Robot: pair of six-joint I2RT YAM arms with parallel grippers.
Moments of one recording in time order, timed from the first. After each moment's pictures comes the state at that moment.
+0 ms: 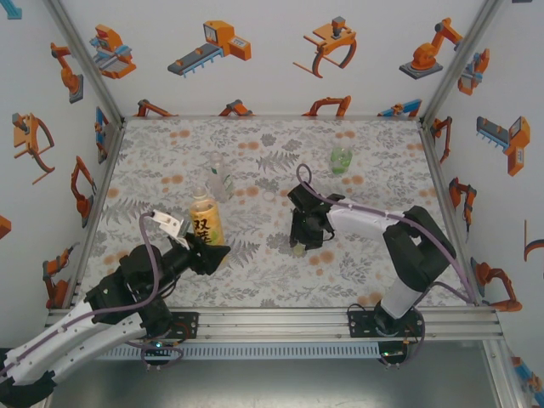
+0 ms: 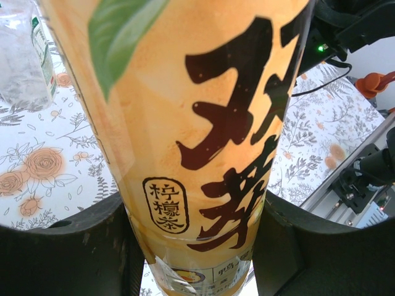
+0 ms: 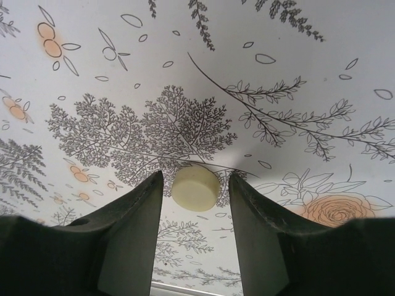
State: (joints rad) left arm -1.01 0.28 0.47 -0.34 -0.25 -0.38; right arm 0.72 1.68 0.98 -0.55 -0.01 0.80
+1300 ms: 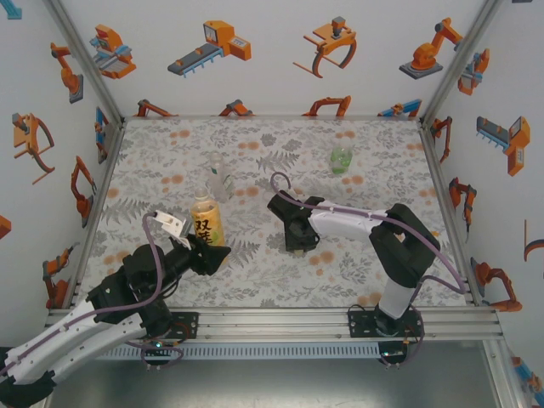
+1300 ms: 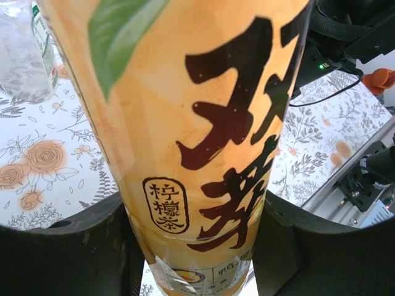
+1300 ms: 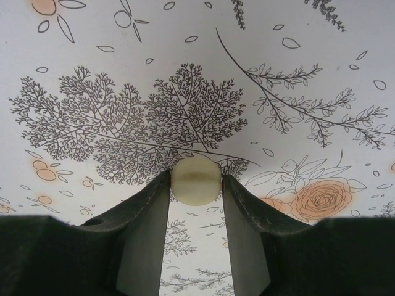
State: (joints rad) left arm -1.01 0.30 0.46 -0.35 -0.25 -0.39; right arm 0.86 1.76 1.08 -0.69 0.18 0.74
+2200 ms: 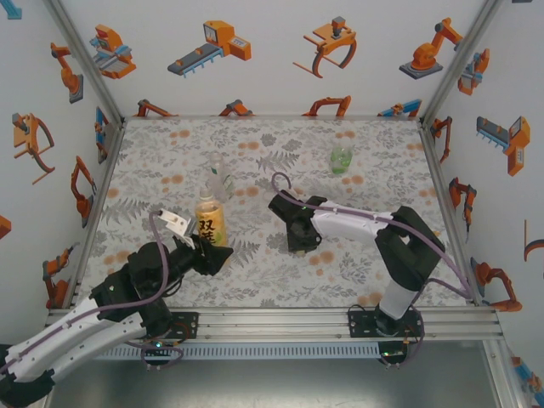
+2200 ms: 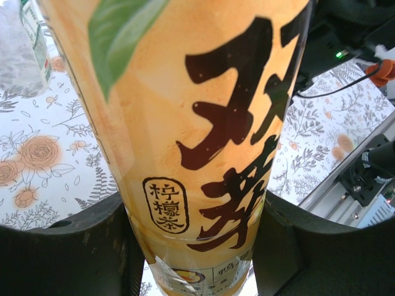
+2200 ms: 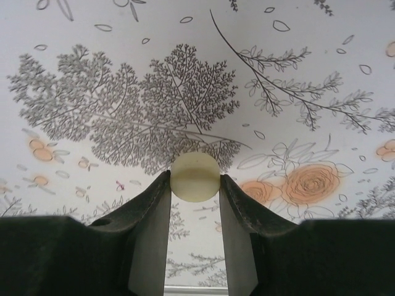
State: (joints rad) left arm -1.01 0.35 0.45 -0.34 -0.23 -0.39; right arm 0.87 1.70 1.08 -0.73 0.17 0.72
